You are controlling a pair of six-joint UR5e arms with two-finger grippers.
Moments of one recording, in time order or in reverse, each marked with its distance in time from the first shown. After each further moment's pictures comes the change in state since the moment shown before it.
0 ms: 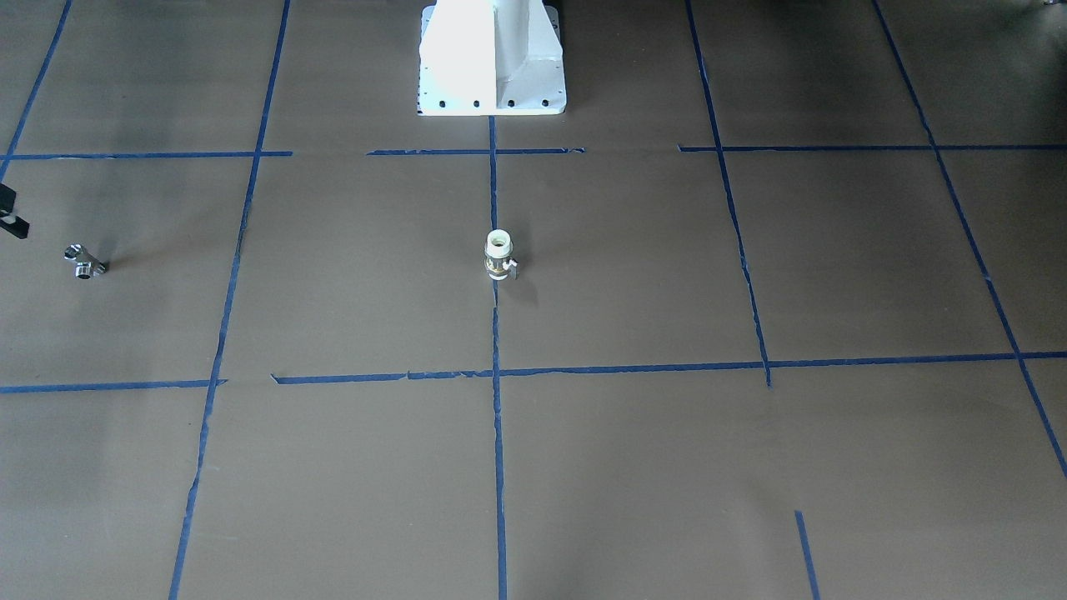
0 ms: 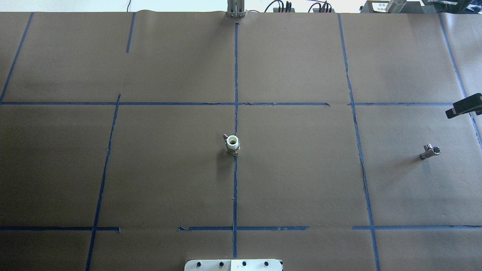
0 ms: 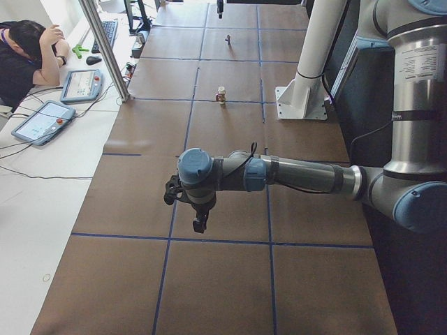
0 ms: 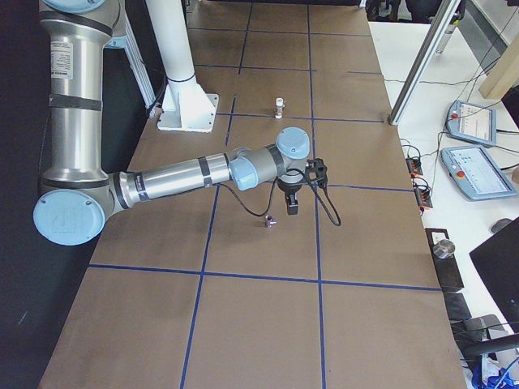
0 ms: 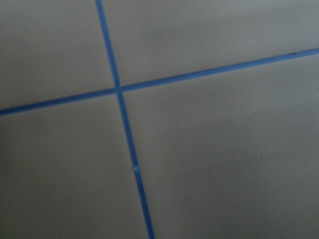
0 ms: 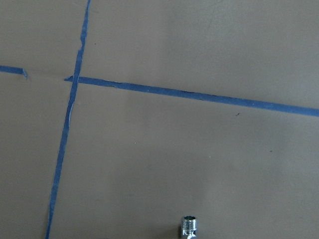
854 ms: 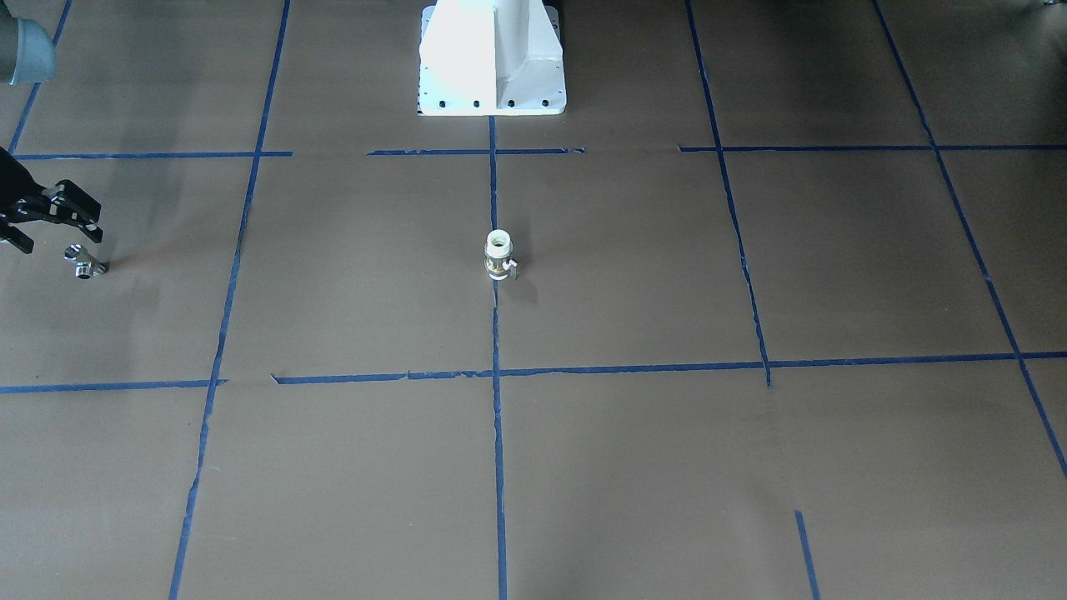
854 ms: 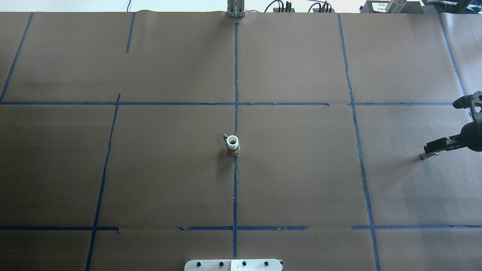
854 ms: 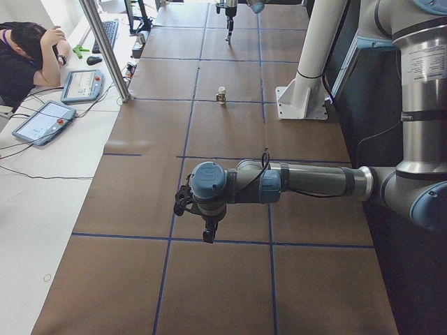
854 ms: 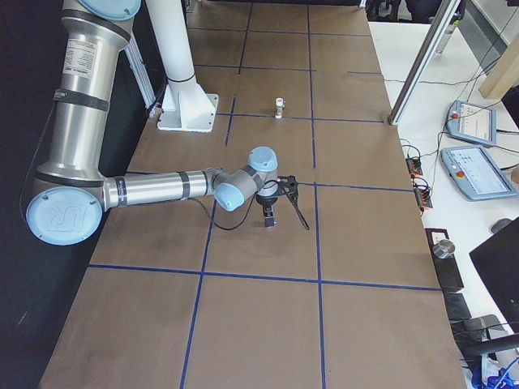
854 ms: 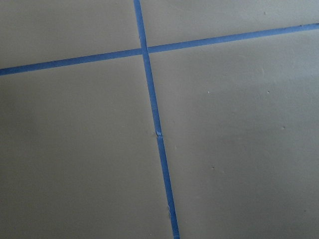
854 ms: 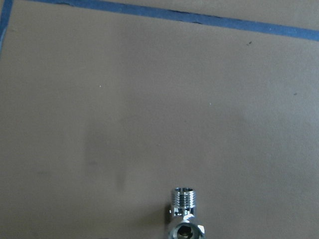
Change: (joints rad) left arm -0.016 0.029 0.001 -0.029 -0.007 0.010; right arm -0.241 -0.111 -0.076 0.260 -0.212 0.198
